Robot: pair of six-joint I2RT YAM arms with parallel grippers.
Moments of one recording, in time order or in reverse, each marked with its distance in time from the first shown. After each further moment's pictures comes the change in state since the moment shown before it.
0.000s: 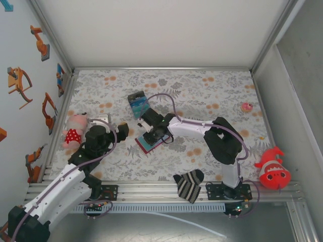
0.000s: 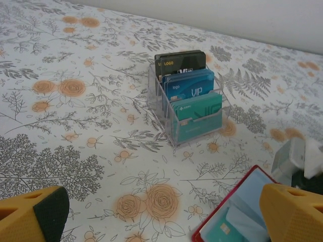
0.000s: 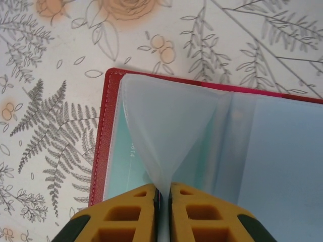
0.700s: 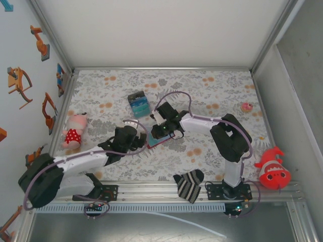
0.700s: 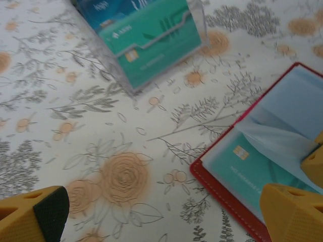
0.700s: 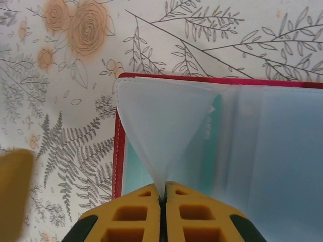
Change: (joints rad) left arm -0.285 0.564 0.048 0.239 -0.183 0.100; right arm -0.161 -0.053 -0.154 0.191 -0.245 0.162
